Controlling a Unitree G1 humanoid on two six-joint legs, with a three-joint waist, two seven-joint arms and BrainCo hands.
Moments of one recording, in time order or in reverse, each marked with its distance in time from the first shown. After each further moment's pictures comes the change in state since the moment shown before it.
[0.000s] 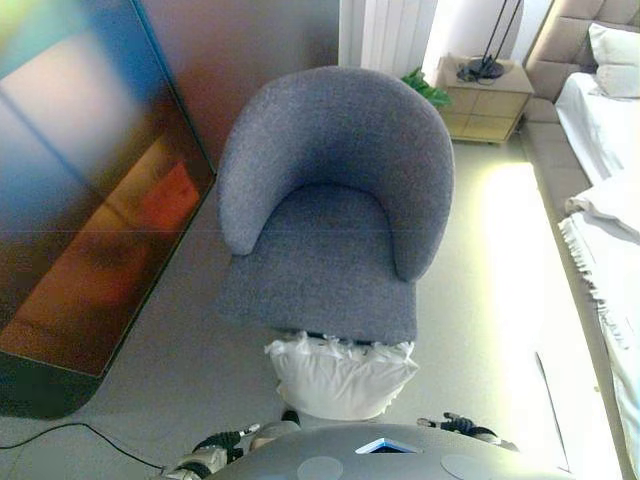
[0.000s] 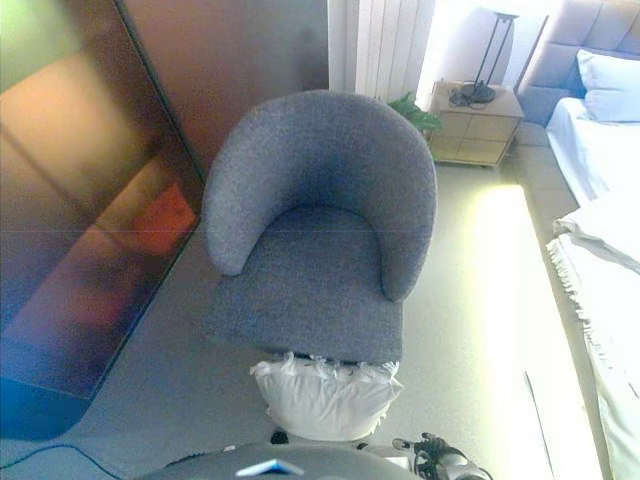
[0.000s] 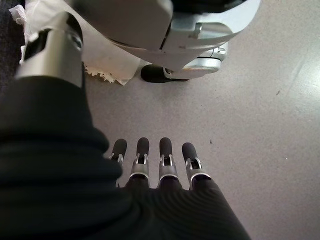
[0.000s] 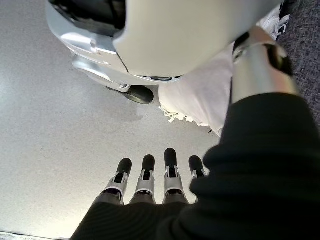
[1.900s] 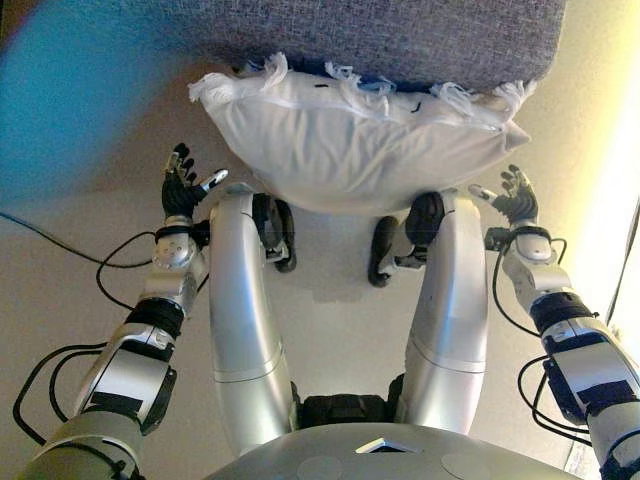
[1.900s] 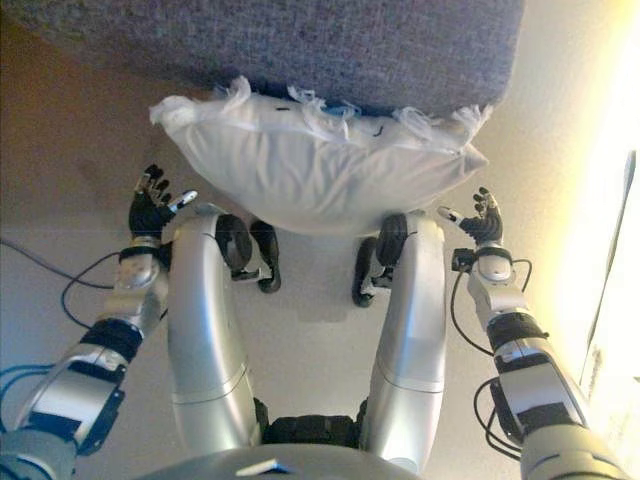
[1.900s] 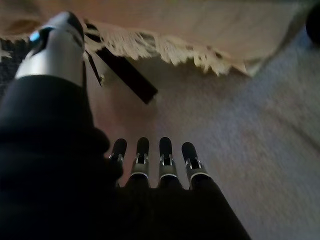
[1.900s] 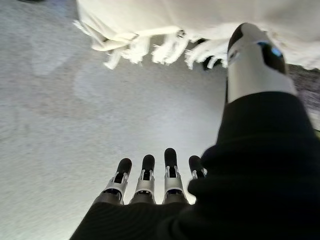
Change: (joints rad) left arm -0.570 0.339 -0.159 -0.476 -0.360 -0.557 0.017; right arm -0.585 -0.339 0.010 -0.378 0.393 -0.252 -0.198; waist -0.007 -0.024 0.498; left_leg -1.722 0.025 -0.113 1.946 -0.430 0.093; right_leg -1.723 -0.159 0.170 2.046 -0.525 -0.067
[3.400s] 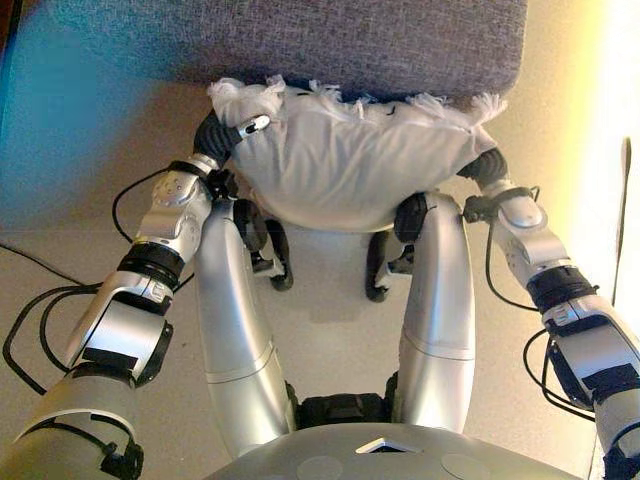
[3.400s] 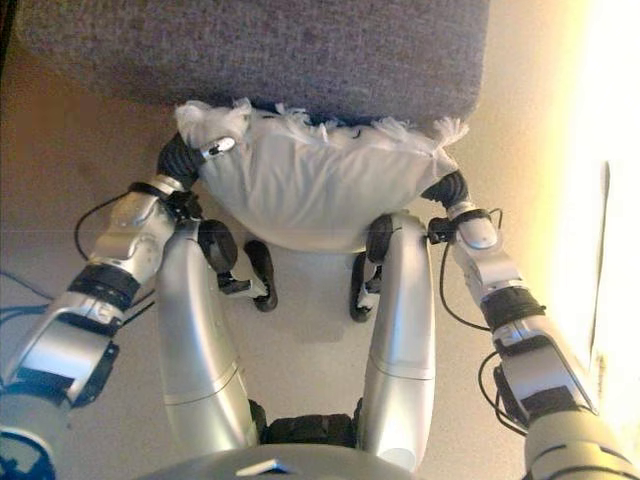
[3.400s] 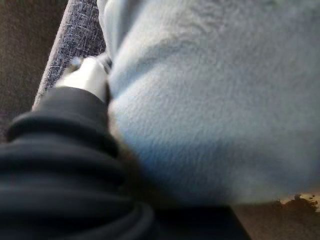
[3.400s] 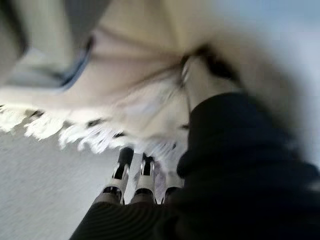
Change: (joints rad) left arm -0.245 0.032 -0.081 -0.078 -0.106 0.218 -0.363; right arm -0.092 -0.021 0.107 -0.238 -0.010 0.016 0.220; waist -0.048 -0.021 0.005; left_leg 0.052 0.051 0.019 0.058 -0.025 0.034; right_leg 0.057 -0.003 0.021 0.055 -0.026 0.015
